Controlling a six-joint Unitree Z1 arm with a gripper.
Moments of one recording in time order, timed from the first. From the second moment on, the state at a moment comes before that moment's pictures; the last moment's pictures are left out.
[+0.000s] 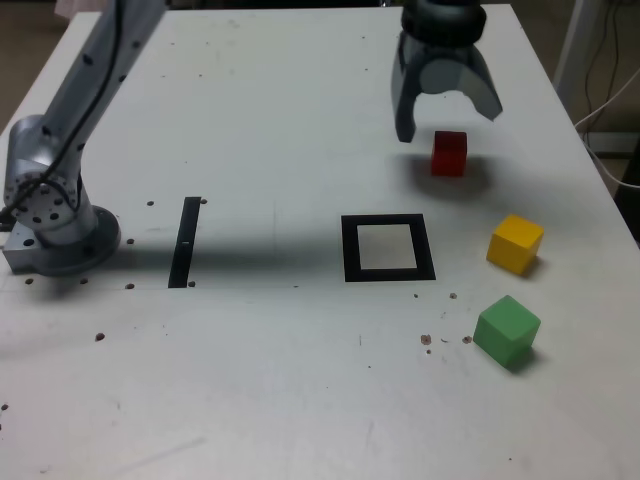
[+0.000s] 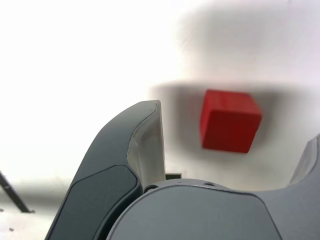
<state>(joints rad) 0.27 2.30 -2.06 1.42 0.08 0.31</state>
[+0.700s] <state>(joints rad) 0.25 2.45 -2.22 1.48 0.12 0.32</state>
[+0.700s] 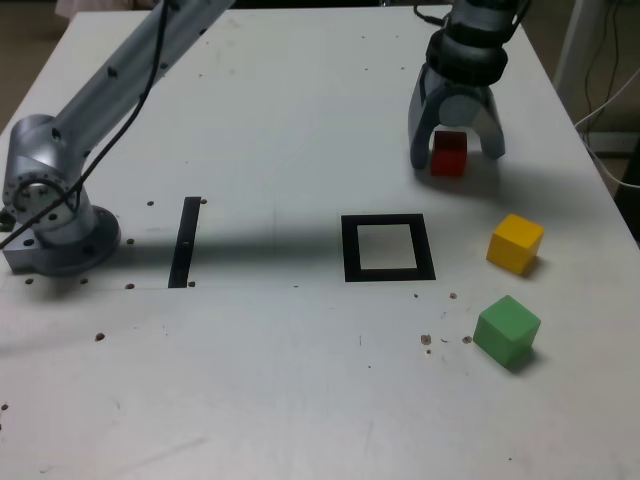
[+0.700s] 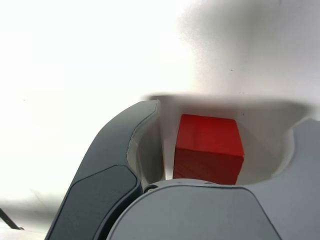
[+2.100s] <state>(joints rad) 0.18 2.32 -2.11 1.57 0.13 0.28</state>
